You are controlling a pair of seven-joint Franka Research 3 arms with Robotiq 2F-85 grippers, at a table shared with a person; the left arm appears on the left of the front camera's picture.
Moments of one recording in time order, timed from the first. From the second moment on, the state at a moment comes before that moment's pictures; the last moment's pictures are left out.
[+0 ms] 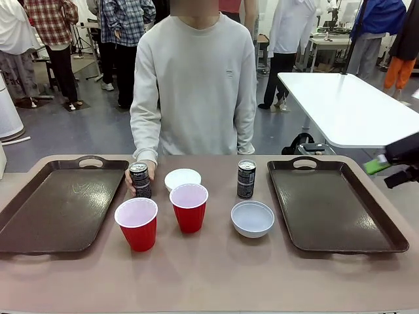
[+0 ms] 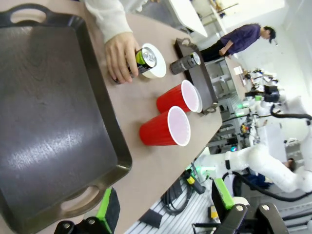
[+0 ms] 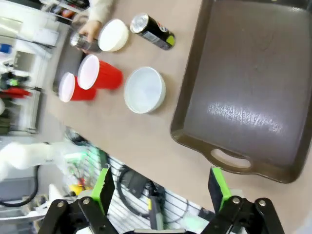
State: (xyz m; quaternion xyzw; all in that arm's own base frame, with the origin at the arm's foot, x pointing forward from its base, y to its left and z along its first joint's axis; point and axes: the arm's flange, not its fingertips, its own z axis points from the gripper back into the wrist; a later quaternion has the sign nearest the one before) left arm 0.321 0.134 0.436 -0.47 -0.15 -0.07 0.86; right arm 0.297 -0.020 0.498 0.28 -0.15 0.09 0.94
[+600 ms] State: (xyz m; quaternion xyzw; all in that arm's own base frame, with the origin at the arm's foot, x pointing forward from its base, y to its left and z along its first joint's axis) left arm 0.321 0.134 0.436 -0.47 -0.15 -0.07 0.86; right arm 0.300 0.174 0.435 0.00 -0.07 0.13 0.99
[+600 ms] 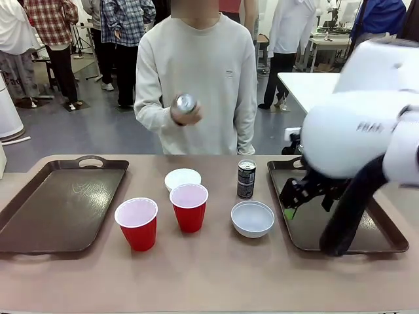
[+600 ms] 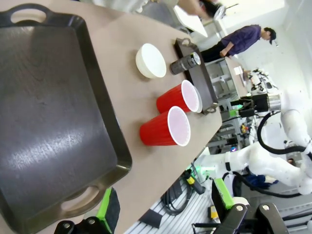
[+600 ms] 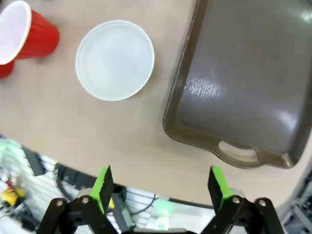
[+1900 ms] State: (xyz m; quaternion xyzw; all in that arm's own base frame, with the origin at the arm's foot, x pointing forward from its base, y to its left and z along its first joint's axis) left arm 0.321 0.134 0.436 -0.47 -0.15 -0.07 0.86; right arm 0.372 0.238 0.362 0.00 -0.14 0.05 0.99
